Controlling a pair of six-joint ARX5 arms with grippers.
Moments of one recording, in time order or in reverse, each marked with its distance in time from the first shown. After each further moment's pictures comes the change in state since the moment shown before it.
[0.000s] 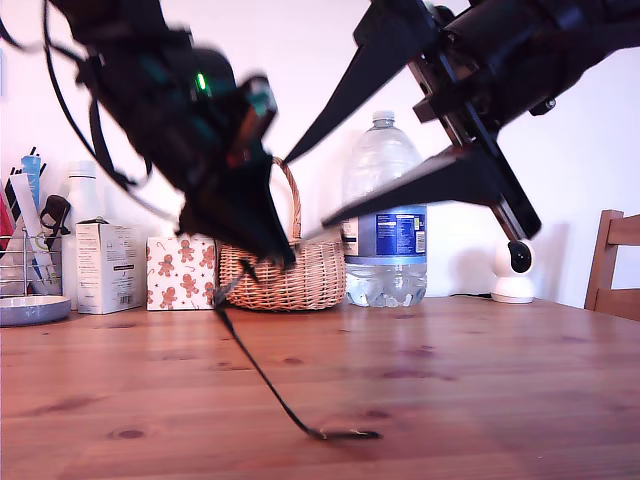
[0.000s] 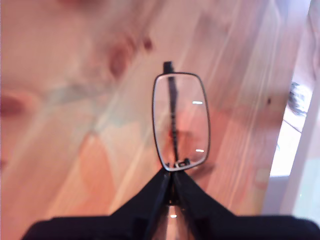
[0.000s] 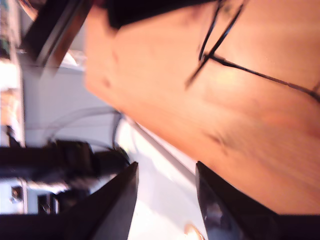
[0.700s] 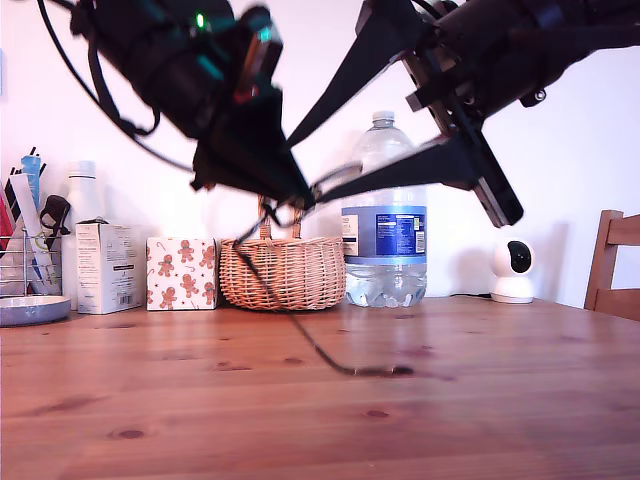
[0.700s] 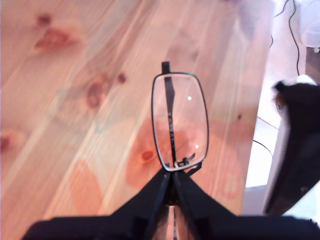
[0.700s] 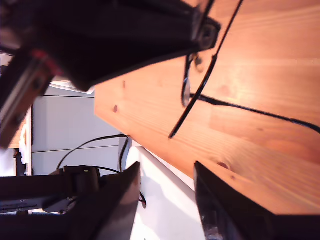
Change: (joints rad) left arm -0.032 -0.079 0.010 0.010 0.038 0.000; right arm -0.005 0.000 0.002 0.076 0.049 0.064
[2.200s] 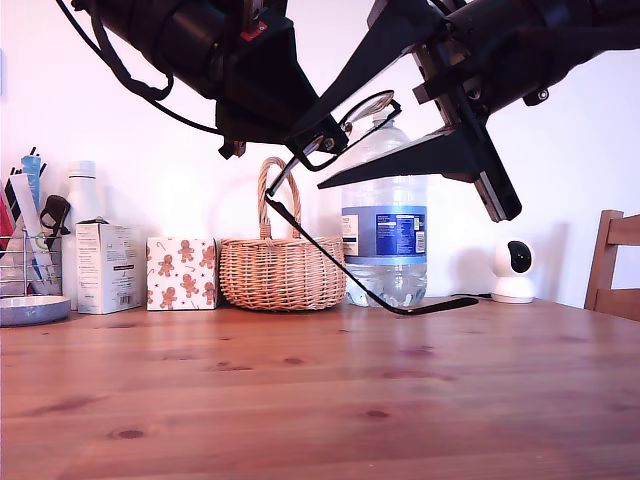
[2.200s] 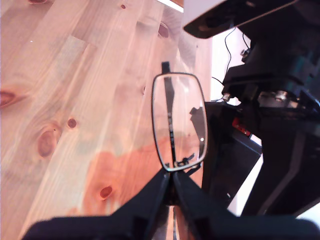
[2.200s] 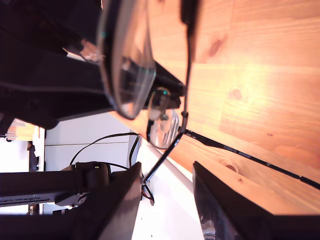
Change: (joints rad) left arm -0.032 -0.034 0.000 0.031 0.145 0.042; right arm -0.041 0.000 0.000 0.011 -0.078 -0.027
